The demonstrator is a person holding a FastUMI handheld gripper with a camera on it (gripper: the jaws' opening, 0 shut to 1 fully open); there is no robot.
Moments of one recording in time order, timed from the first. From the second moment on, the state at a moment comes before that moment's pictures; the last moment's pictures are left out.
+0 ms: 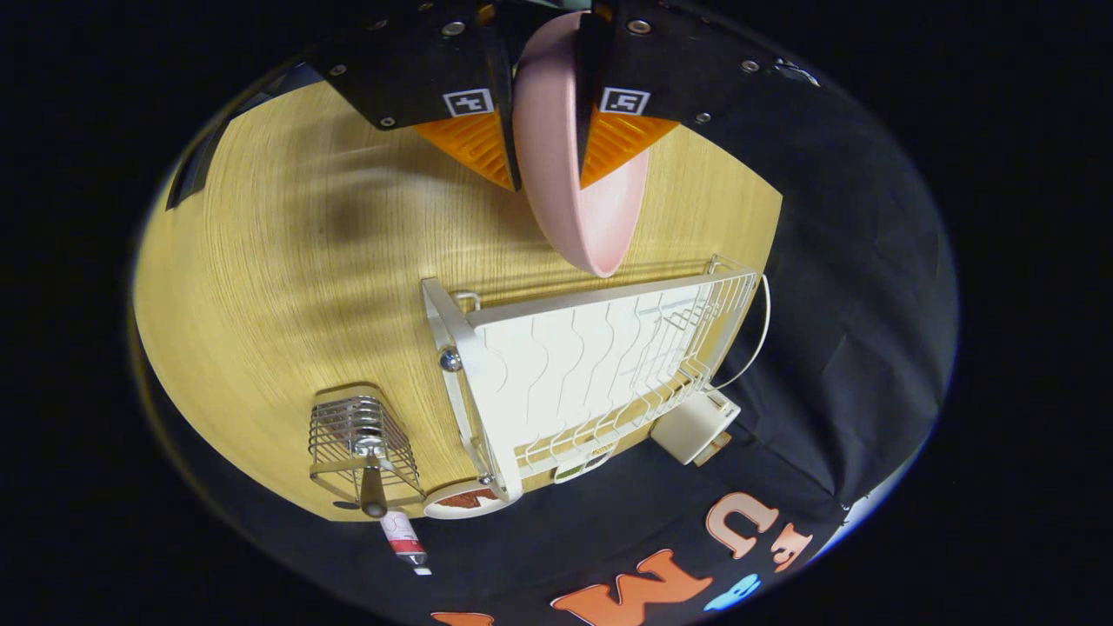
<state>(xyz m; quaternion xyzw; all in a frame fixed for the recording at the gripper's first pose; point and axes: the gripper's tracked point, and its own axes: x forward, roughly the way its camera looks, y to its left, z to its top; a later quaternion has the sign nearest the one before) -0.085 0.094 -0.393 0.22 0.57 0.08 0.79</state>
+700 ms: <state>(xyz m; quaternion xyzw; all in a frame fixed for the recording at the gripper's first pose) -0.075 0.088 -0.421 0.17 0.56 0.08 0.81</state>
